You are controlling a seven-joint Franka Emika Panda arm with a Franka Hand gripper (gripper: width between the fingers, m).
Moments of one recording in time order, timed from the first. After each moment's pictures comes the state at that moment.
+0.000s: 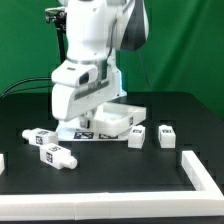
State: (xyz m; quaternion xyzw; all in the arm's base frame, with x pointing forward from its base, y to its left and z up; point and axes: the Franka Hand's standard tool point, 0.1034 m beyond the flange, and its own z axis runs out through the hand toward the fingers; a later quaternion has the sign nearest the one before) arm 0.371 -0.039 0.047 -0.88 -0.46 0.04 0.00
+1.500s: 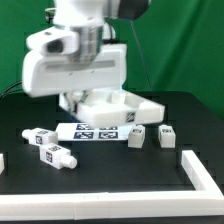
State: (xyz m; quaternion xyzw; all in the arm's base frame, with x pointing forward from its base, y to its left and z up) arm 0.465 -0.074 0.088 -0.97 -0.23 0.05 -0.01
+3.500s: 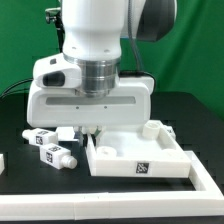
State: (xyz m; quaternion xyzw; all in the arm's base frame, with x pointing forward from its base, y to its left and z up) arm 0.567 -0.040 0.059 -0.99 -0.06 0.08 -0.03
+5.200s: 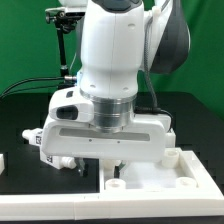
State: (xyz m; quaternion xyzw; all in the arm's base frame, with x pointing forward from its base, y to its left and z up) arm 0.583 -0.021 0.014 -1.00 0.02 0.07 -0.04
